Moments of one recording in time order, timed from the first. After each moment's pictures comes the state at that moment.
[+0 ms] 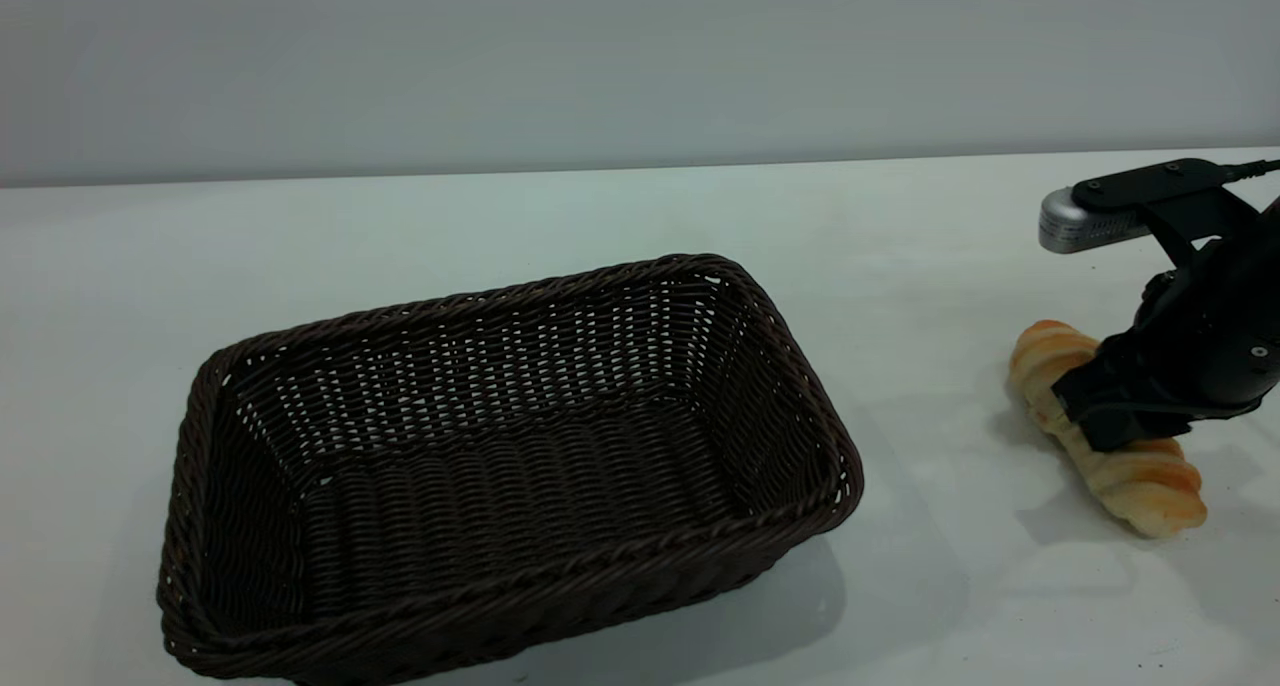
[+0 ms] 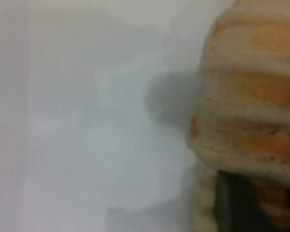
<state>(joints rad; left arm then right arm) -0.31 0.38 -0.91 0.07 0.42 -0.44 0.11 2.09 -0.83 1.66 0.00 -1.79</state>
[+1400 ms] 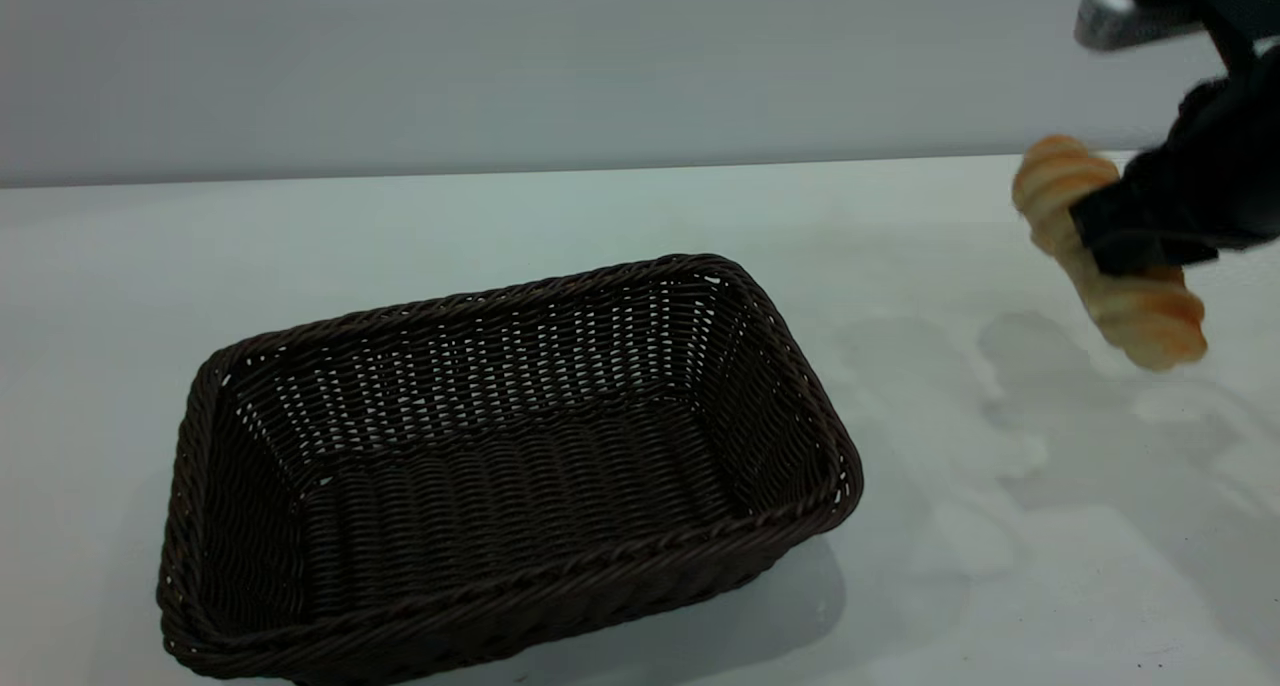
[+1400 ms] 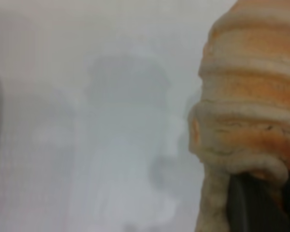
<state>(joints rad) -0.31 0.38 -0.91 0.07 0.42 -0.44 0.12 1.85 -0.81 1.68 0.02 -1.79</state>
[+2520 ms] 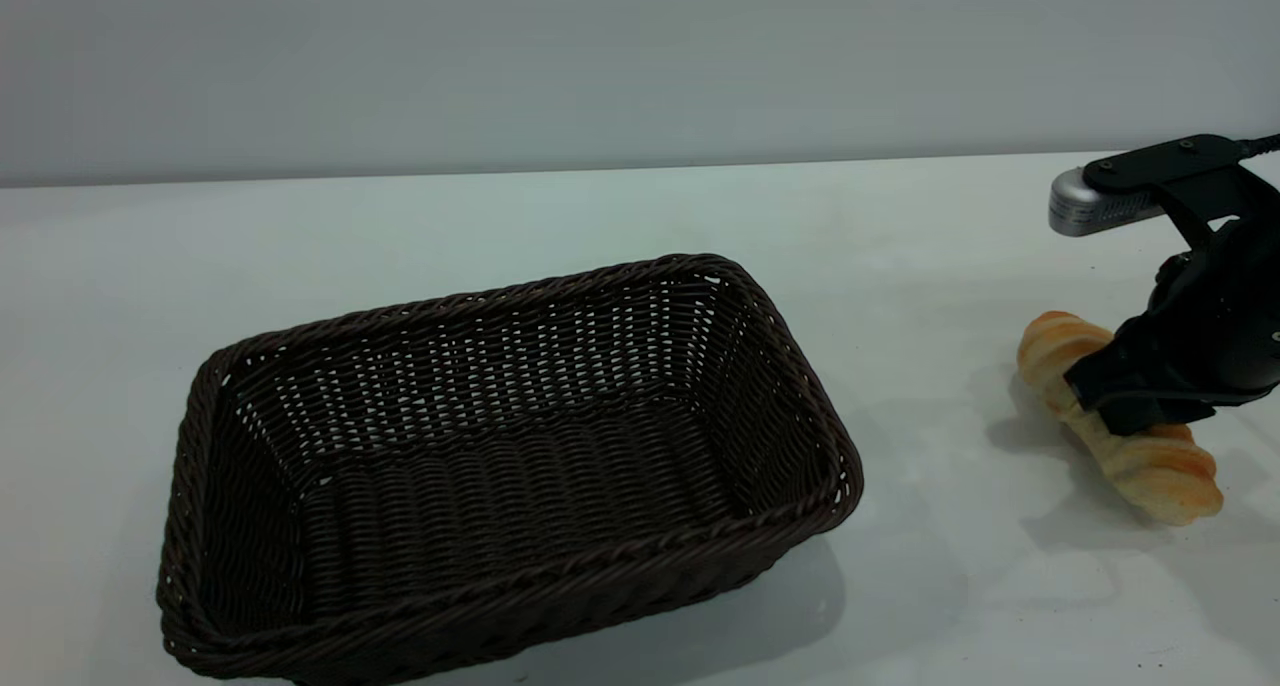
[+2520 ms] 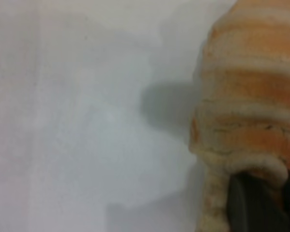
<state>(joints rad) -0.31 0.38 -0.91 0.07 0.42 -0.44 0.12 2.03 -0.79 1.68 -0.01 -1.82</state>
